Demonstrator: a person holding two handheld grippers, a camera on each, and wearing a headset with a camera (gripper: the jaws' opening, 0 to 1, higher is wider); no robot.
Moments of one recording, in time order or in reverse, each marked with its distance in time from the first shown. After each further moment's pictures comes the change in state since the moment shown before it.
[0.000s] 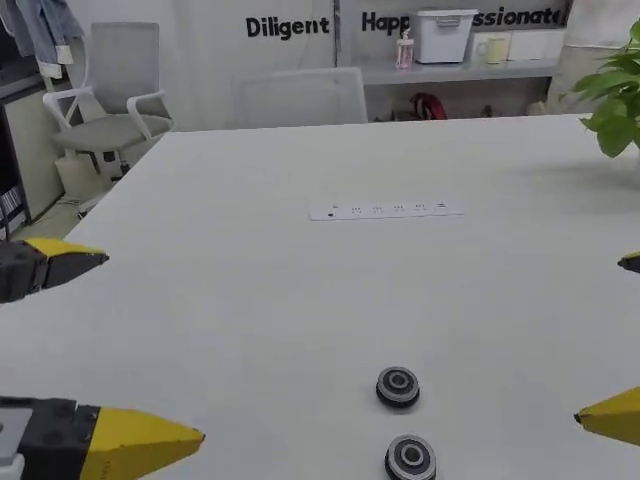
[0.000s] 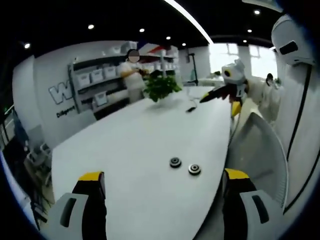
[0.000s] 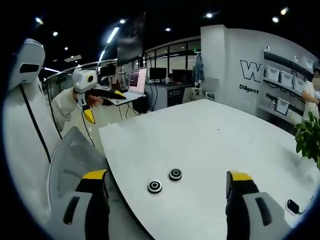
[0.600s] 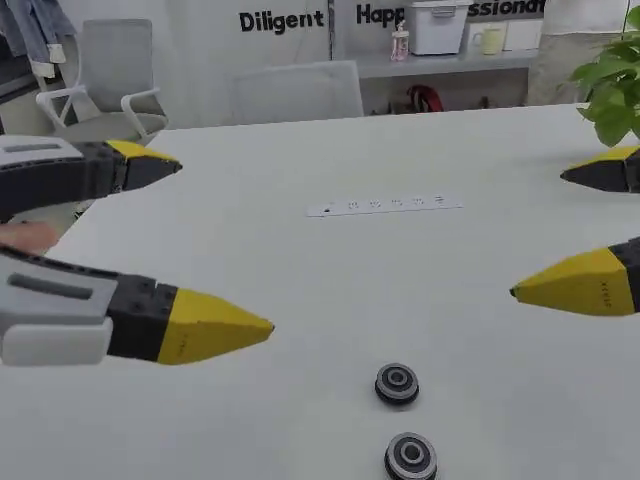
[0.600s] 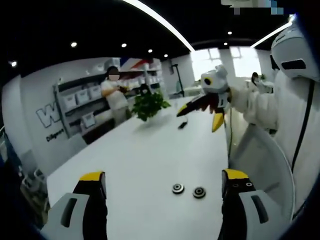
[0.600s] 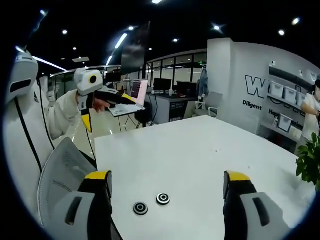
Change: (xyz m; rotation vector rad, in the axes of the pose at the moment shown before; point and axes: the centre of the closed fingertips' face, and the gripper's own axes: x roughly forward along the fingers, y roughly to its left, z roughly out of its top) left arm 0.035 0.006 0.066 0.109 -0.130 -0.099; right arm 0.028 -0.029 0.055 -0.070 -0.107 0.026
